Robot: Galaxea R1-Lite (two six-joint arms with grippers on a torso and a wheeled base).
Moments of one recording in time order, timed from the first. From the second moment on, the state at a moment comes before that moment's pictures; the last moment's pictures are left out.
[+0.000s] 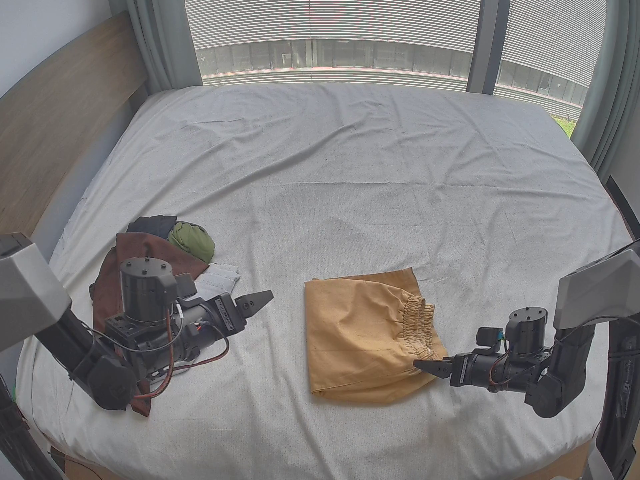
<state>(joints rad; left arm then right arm) -0.41 1.95 -0.52 -1.04 -0.10 -0.64 0.28 2.31 -0.32 -1.44 0.42 0.39</state>
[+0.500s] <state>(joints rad) -0.37 1.91 -0.48 -1.11 -0.13 -0.64 0.32 2.43 -0.38 -1.53 0.36 0.41</state>
